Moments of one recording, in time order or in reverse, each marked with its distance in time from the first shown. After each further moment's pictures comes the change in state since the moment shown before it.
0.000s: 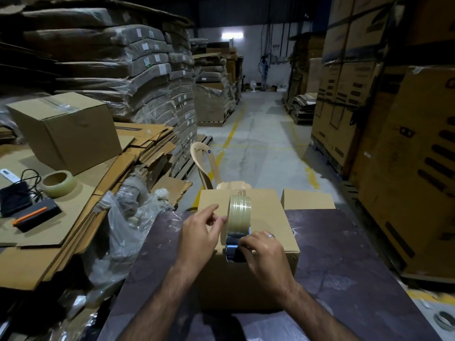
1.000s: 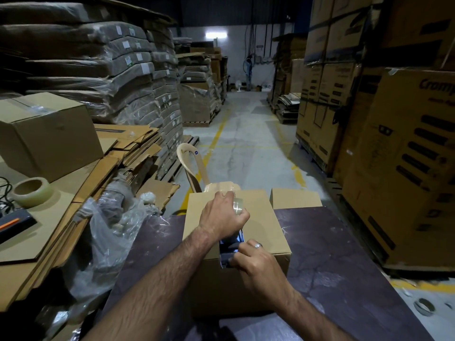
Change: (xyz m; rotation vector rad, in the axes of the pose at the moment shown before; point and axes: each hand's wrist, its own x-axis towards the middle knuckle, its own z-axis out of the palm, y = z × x) left_hand 0.064 0.027 0.058 0.412 -0.335 0.032; right_hand -0.009 0.011 0.004 -0.059 -0.060 -0.250
